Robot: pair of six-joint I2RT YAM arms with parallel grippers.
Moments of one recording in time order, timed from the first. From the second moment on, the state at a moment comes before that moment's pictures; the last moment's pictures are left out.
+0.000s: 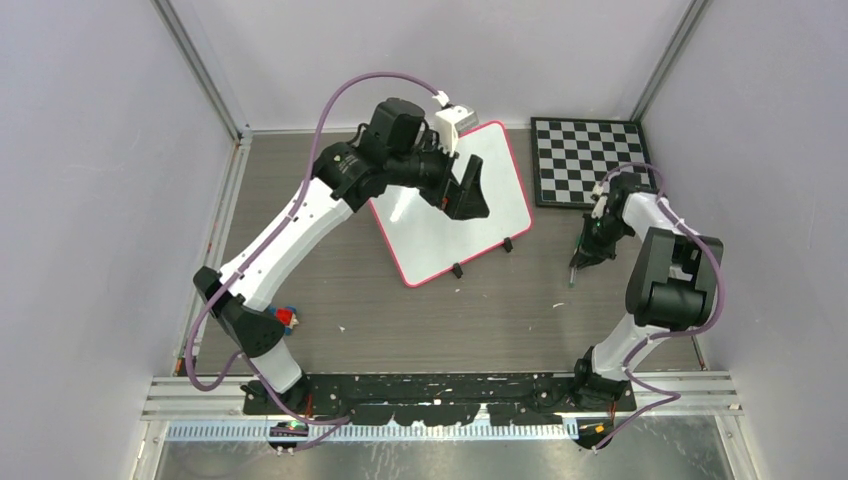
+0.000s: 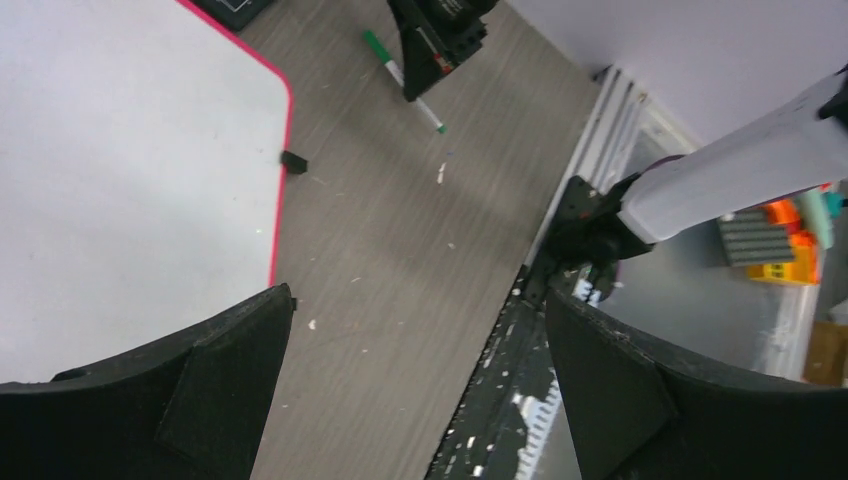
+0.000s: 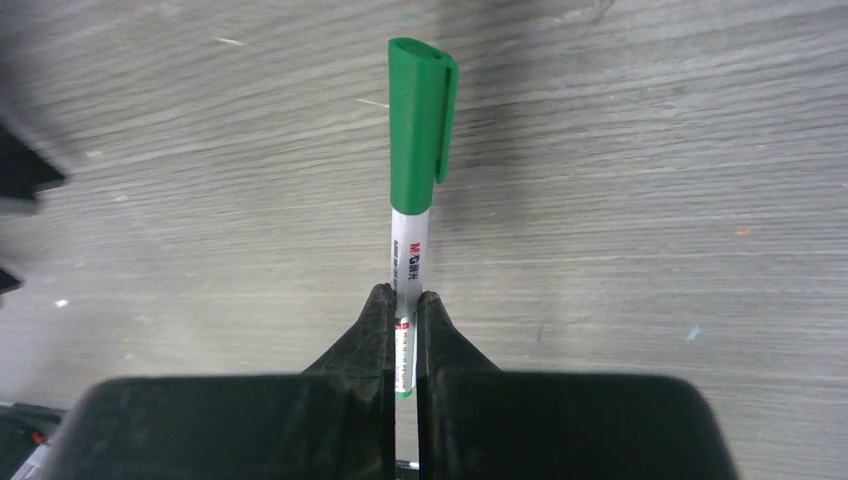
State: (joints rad) left arm -0.75 1.67 1.93 -0.80 0.45 -0.15; right arm -0.23 1.73 1.11 -0.82 -0.20 0.05
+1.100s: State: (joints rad) left arm -0.50 1.62 1.86 -0.95 0.81 0.10; right arm 0.18 1.47 1.56 -1.19 -0.59 -0.13
